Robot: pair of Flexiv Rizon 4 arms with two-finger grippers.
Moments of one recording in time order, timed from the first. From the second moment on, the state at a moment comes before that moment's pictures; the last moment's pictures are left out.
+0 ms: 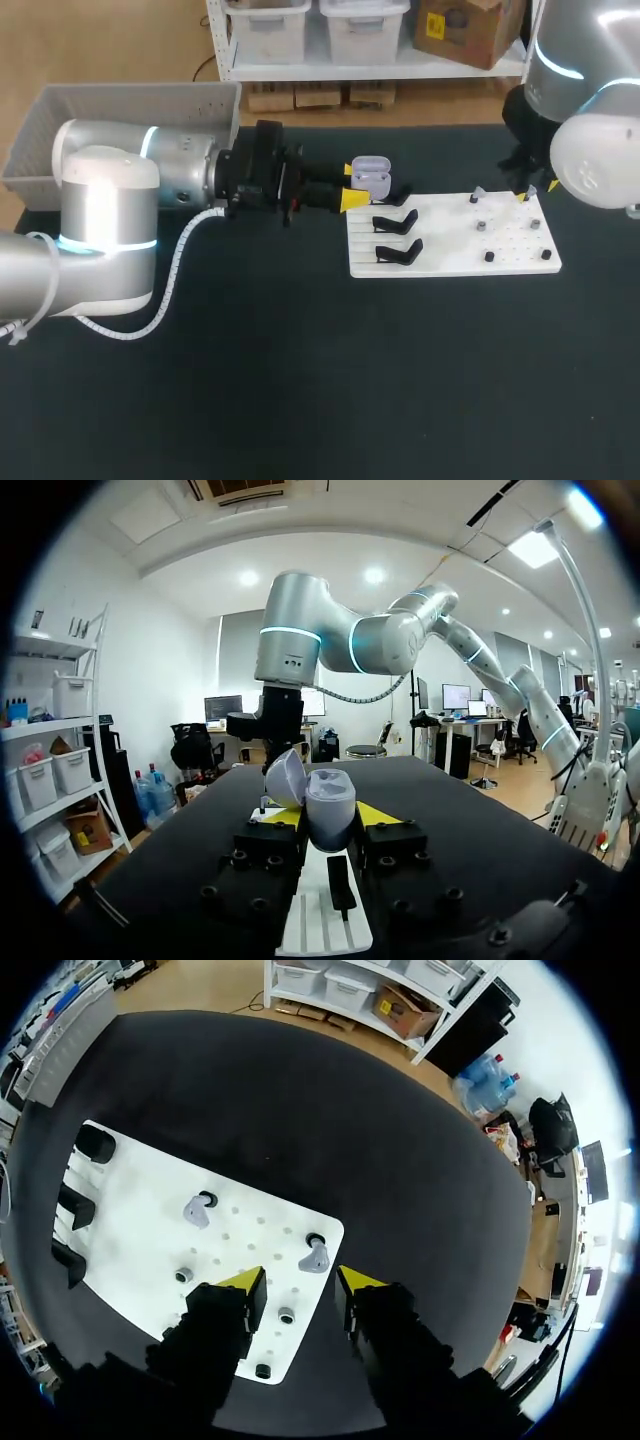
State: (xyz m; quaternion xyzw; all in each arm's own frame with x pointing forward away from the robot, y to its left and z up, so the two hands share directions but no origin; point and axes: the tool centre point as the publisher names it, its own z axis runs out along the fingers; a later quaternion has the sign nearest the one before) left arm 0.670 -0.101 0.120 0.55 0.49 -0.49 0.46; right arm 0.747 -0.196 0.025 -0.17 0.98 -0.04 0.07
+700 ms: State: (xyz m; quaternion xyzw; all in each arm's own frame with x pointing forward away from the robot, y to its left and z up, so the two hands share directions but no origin) left arm 0.670 -0.101 0.120 0.55 0.49 -0.49 0.46; right arm 0.757 -0.198 0.015 -0.18 0.98 -0.05 0.07
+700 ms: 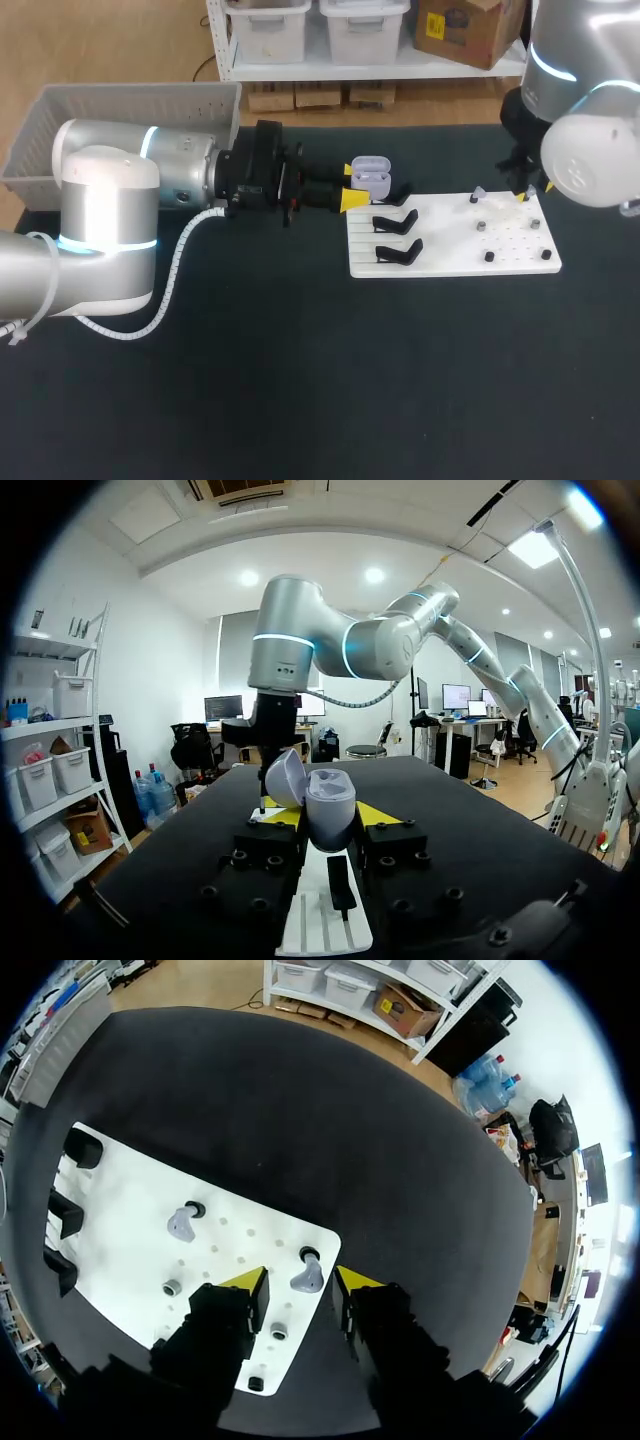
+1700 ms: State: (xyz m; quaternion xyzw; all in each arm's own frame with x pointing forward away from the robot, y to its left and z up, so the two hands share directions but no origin) left arm 0.670 -0.101 0.120 0.55 0.49 -0.49 0.46; right arm 0.762 -0.202 0.008 -0.18 0.98 -0.05 0.07
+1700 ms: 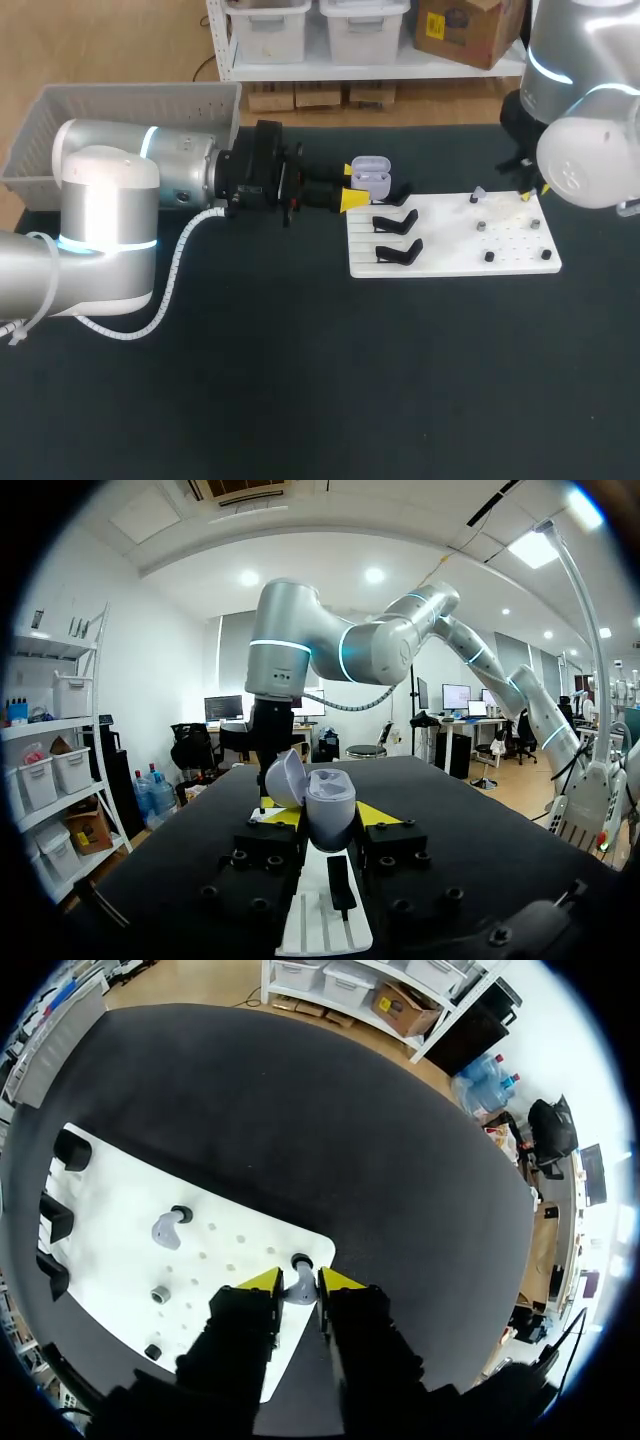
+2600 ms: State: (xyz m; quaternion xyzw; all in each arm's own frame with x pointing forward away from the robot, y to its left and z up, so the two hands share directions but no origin) left arm 0.669 -0.101 0.121 0.55 0.48 -0.49 0.47; right arm 0.712 -0.184 0.074 -0.11 0.99 -0.07 0.05
